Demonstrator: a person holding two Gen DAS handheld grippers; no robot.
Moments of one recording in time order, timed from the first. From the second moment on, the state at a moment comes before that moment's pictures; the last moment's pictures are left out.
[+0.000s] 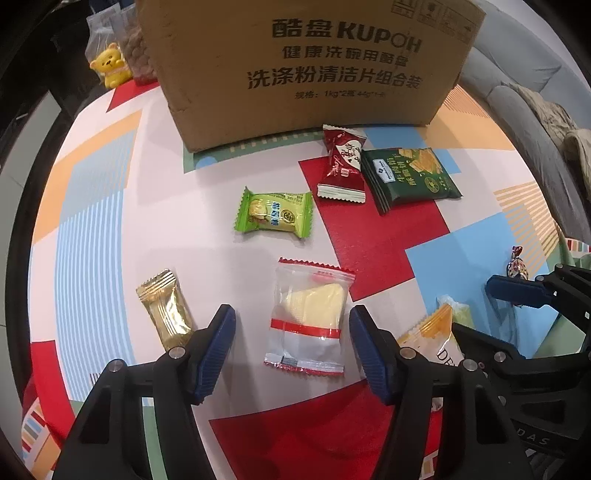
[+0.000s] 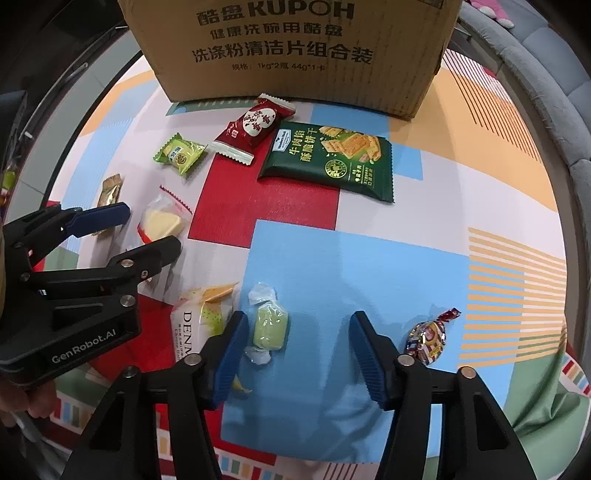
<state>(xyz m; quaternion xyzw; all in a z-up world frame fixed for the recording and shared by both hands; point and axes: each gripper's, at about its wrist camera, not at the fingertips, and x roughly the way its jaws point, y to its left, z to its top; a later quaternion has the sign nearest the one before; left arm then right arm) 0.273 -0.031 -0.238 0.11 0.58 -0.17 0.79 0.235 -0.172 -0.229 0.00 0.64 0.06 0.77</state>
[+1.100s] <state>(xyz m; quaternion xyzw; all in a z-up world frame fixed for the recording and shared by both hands) 0.248 -0.044 -0.229 0.11 0.57 -0.16 0.80 0.233 -0.163 -0.224 -0.02 0.63 0.06 0.77</state>
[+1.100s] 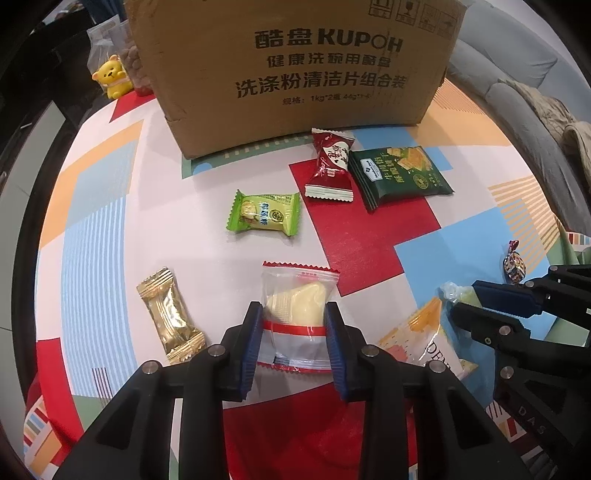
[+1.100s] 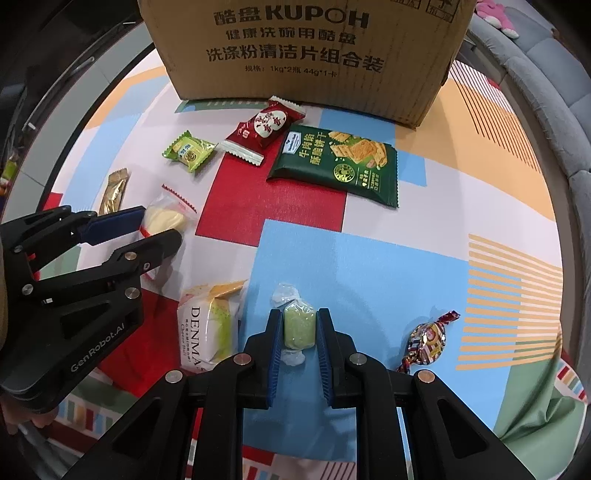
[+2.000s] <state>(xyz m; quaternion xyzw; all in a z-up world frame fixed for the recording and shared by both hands) 0.230 -0.041 -0.178 0.11 0.54 -0.14 0.82 0.215 -0.171 -0.175 0.00 0.59 0.05 0.81</state>
